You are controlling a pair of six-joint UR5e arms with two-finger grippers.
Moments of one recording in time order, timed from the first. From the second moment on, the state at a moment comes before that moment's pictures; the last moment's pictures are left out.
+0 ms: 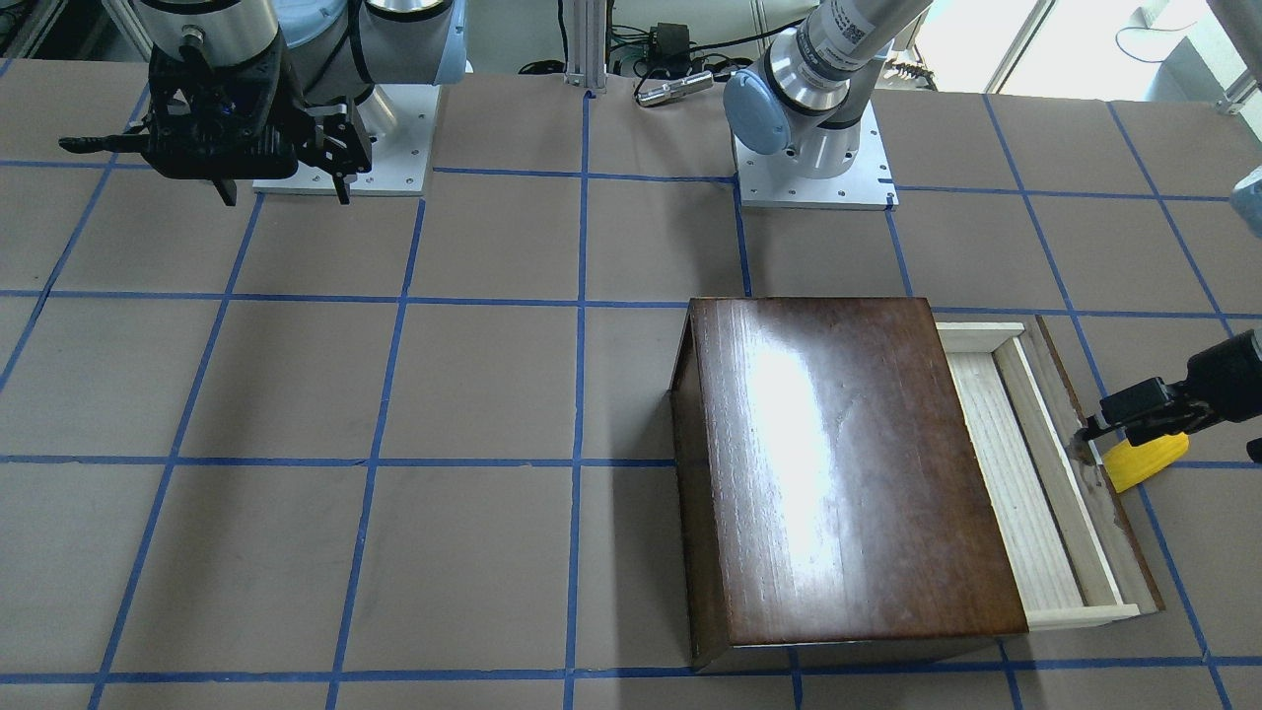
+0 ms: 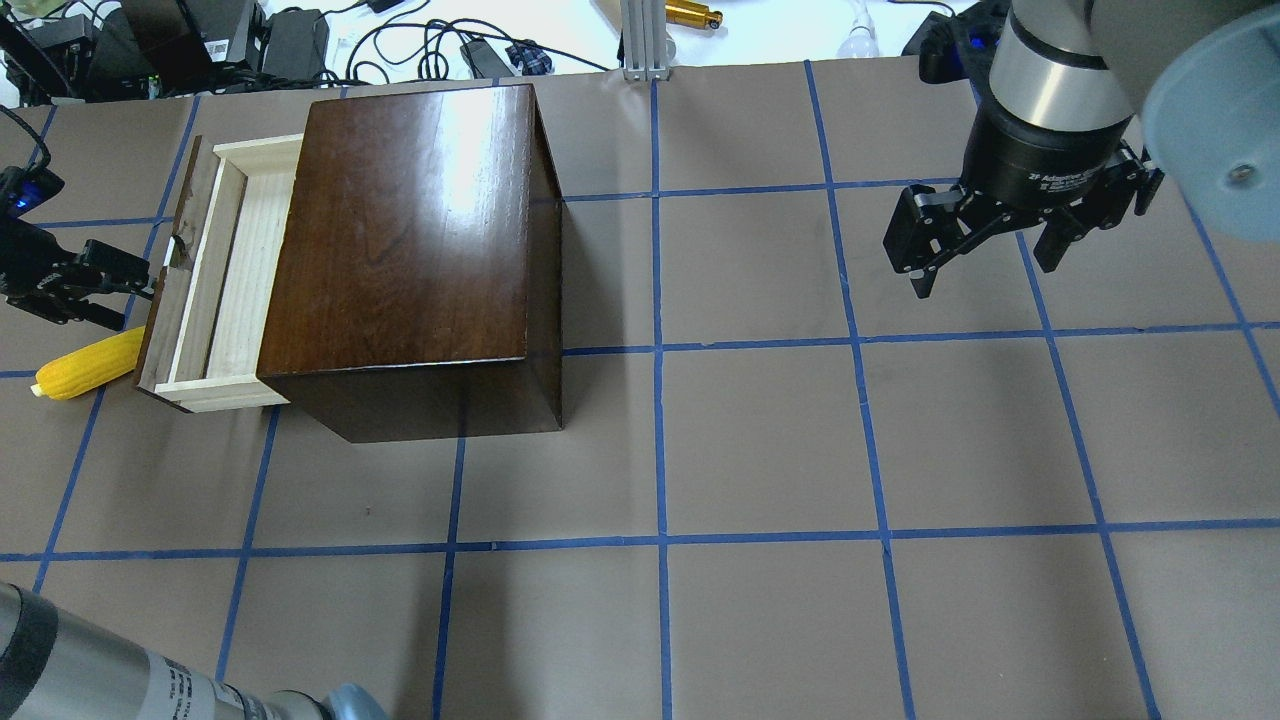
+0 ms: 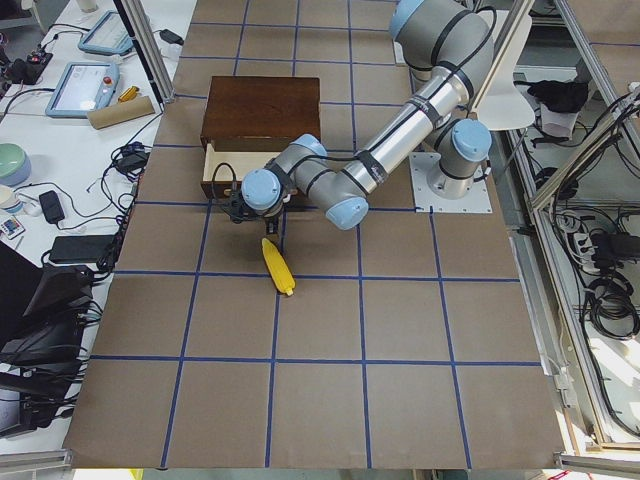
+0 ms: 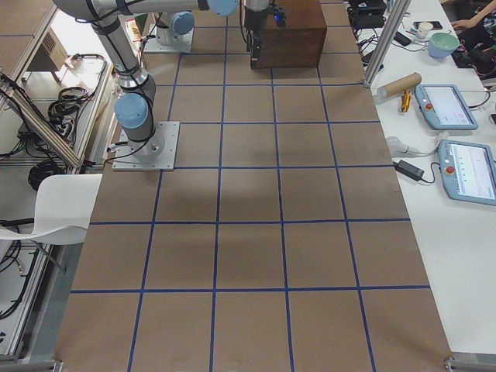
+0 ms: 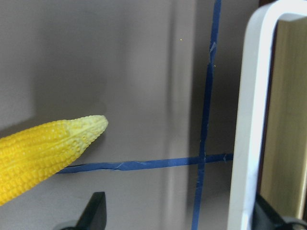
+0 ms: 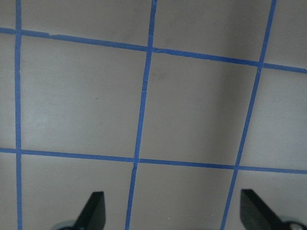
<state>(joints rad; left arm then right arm) -0.86 -1.98 -1.56 -1.39 1.27 0.65 1.61 -1.64 1.59 -1.46 -1.68 -0.08</state>
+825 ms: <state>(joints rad) -0.87 -2.00 -1.46 -1.37 1.55 0.80 1.61 -1.64 1.59 -1.46 -1.68 -0.08</state>
